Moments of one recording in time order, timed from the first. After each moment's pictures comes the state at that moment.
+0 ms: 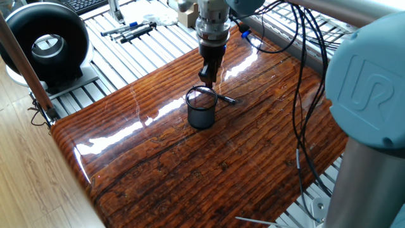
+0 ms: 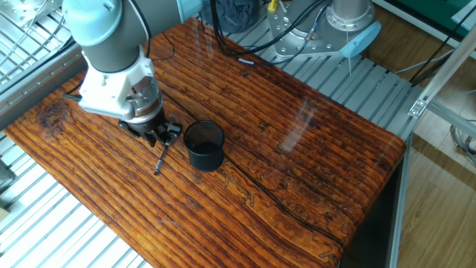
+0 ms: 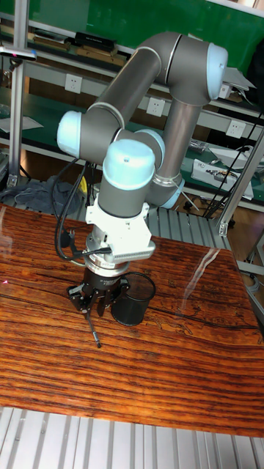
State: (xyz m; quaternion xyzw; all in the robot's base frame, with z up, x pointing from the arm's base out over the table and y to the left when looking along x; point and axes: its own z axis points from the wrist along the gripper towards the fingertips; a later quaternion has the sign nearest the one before) arm 0.584 -0.036 0.033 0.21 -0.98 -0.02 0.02
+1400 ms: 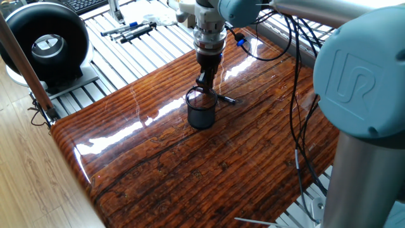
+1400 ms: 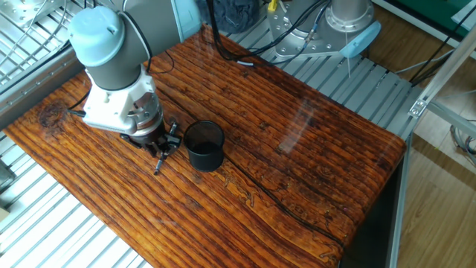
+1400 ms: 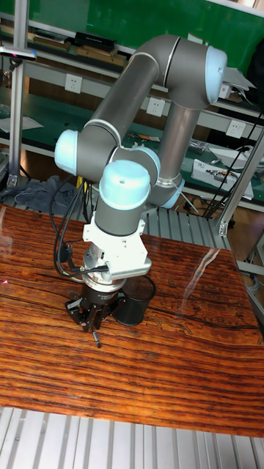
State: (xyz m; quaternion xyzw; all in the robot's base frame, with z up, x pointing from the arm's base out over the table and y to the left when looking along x) arm 0.593 -0.033 0.004 0.22 -0.98 -0.02 0.02
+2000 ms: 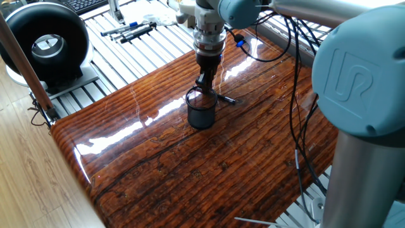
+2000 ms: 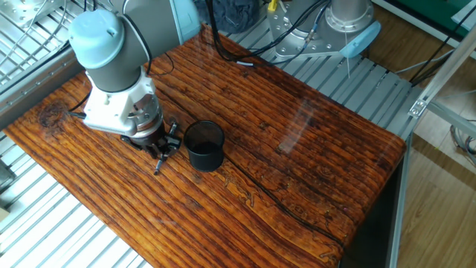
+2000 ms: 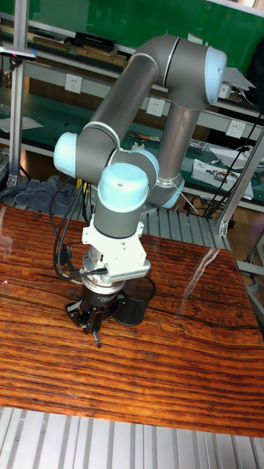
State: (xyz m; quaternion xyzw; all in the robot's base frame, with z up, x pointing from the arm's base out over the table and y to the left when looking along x) arm 0.595 -0.033 0.000 0.22 -0.98 -0.02 0.01
